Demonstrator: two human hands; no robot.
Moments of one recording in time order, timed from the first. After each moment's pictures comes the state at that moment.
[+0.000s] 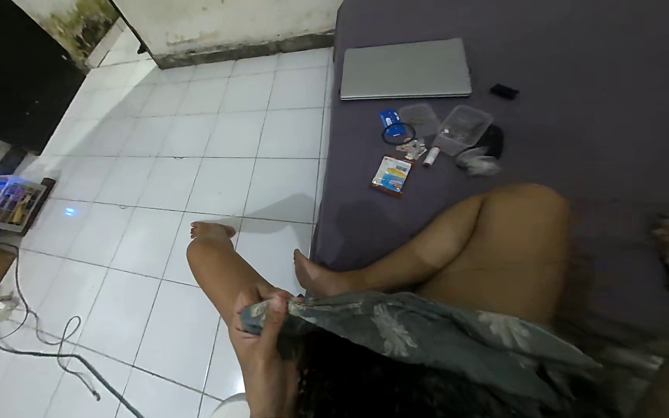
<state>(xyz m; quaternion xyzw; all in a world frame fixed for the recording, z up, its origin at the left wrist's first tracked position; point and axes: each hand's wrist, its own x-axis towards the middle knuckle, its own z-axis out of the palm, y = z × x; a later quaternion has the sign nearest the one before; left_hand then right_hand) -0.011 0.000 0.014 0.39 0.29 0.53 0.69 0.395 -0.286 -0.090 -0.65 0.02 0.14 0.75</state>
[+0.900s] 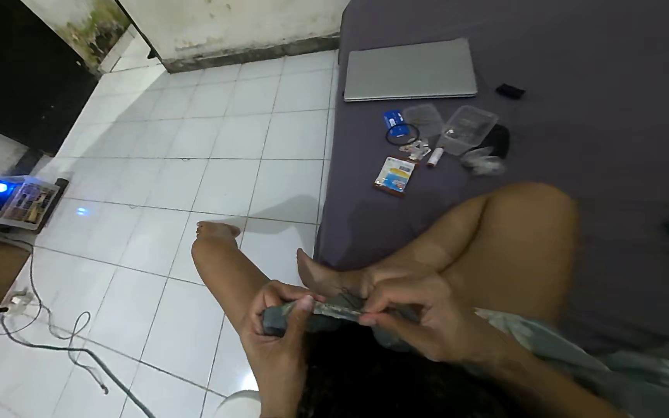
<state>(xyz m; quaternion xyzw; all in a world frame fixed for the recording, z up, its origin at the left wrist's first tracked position) -0.013 -0.004 0.007 0.57 0.24 0.50 0.61 0.158 -0.088 -0.017 -0.42 -0.63 0.20 0.63</state>
